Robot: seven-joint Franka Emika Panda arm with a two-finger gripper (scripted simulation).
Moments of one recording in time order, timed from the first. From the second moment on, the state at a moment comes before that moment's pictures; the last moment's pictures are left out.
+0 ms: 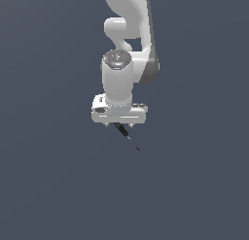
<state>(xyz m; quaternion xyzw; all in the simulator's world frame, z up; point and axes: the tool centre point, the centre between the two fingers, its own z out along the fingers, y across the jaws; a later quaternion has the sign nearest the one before) 0.006 -0.022 0.168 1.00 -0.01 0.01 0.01</state>
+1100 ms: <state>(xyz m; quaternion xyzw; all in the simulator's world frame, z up) -0.019 -0.003 0.101 0.98 0.19 0.00 0.01</state>
